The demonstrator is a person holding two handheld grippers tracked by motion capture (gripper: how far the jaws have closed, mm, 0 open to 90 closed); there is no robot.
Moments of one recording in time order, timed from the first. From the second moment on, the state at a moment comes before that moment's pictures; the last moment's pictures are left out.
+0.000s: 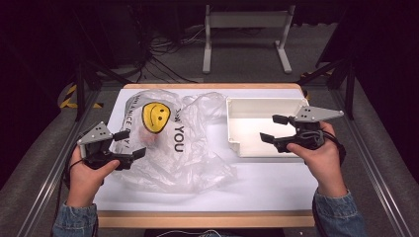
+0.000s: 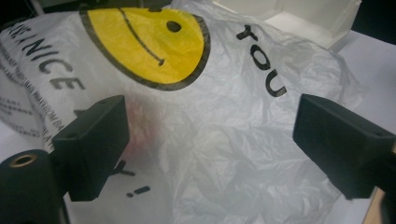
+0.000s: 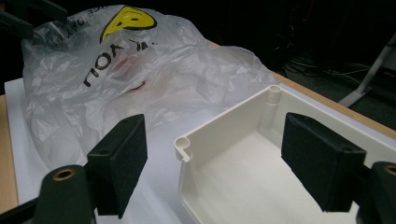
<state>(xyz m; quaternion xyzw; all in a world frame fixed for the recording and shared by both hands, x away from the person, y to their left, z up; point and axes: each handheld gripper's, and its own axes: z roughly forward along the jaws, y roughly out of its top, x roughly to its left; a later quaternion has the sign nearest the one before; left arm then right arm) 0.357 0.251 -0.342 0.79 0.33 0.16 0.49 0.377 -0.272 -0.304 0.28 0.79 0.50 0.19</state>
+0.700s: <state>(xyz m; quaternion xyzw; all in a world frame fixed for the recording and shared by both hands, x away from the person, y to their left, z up) 0.343 0.199 -0.331 0.82 0.26 0.13 0.49 0.379 -0.269 -0.311 0.29 0.79 0.51 0.18</state>
